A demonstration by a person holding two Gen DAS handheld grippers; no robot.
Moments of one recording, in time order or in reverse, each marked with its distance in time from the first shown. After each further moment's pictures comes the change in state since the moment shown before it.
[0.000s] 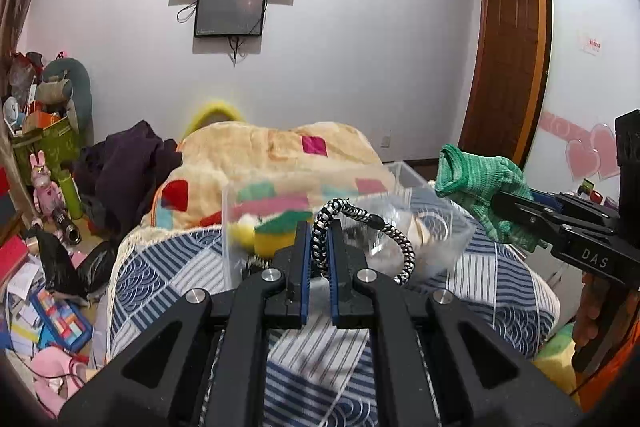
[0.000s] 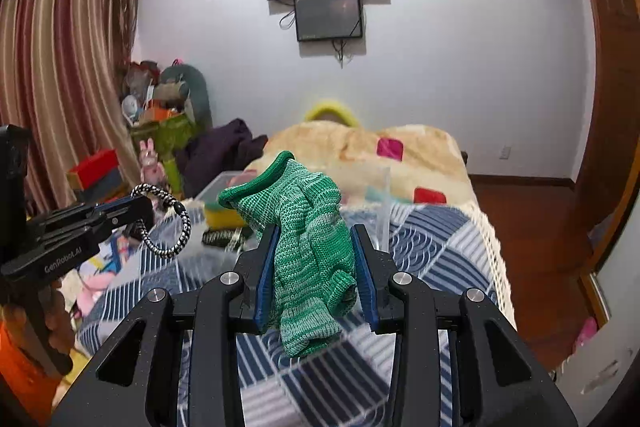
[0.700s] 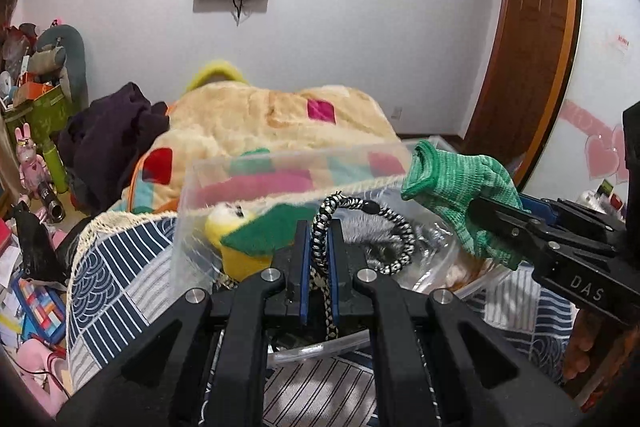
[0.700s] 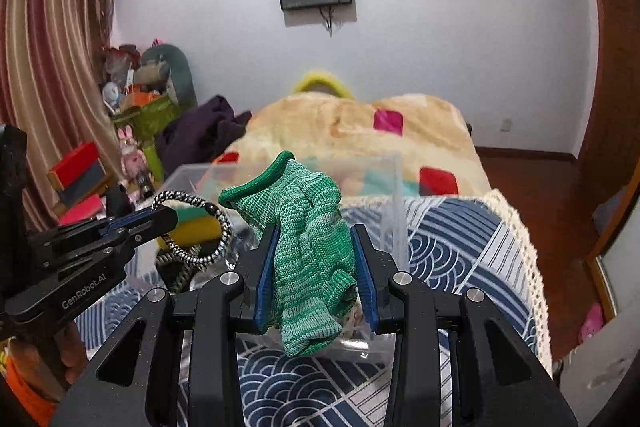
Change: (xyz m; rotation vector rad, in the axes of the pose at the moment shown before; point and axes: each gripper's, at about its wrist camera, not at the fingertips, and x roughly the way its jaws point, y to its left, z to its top) left arm 0.099 0.003 -0.006 -0.042 0.149 0.019; right arm 0.067 -0.003 -0.010 0.036 0.149 -0.020
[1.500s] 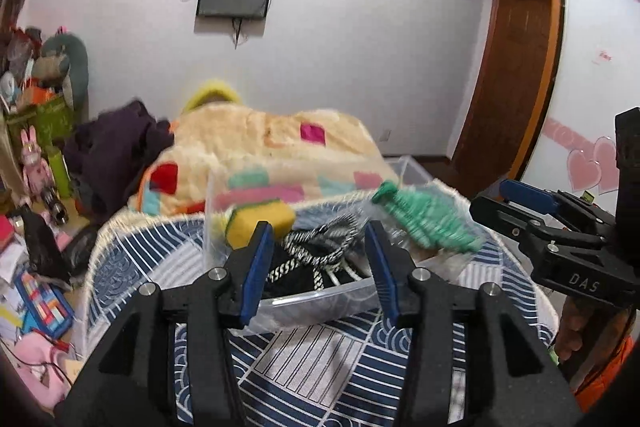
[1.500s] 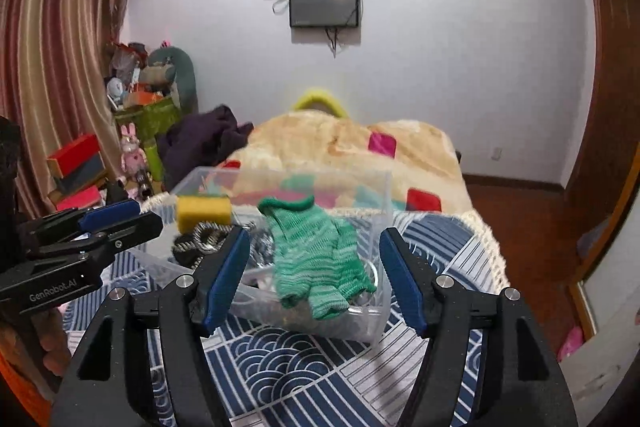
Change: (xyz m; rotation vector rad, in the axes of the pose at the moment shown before) left arm -0.082 -0.003 -0.007 -0.009 -0.123 -0.037; right arm -0.061 0.010 0.017 -0.082 -0.127 -0.026
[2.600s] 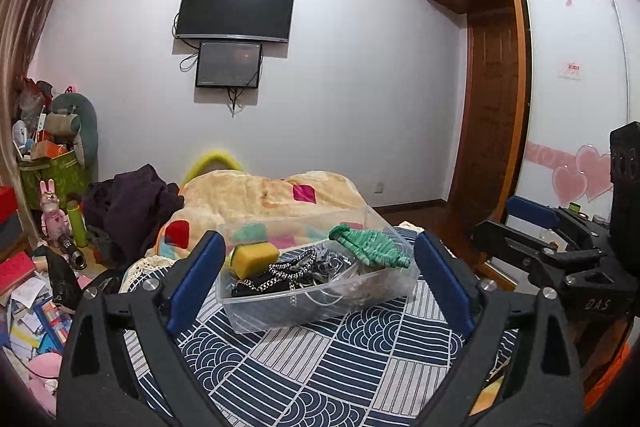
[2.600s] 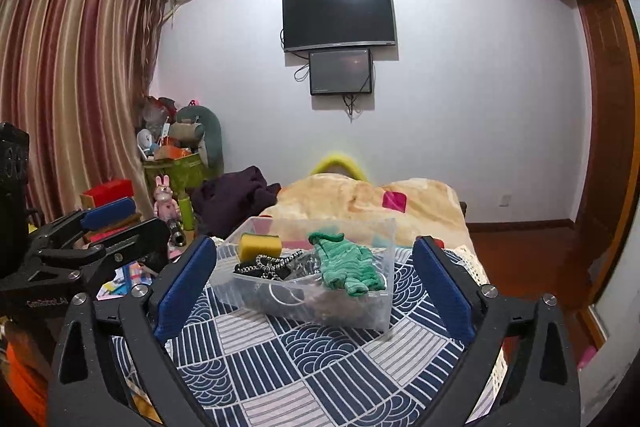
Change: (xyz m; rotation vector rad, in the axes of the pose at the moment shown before) left arm -0.094 -0.039 -0.015 0.070 -0.212 0.014; right arm -0.067 0.018 -0.019 0.006 -0.203 0.053
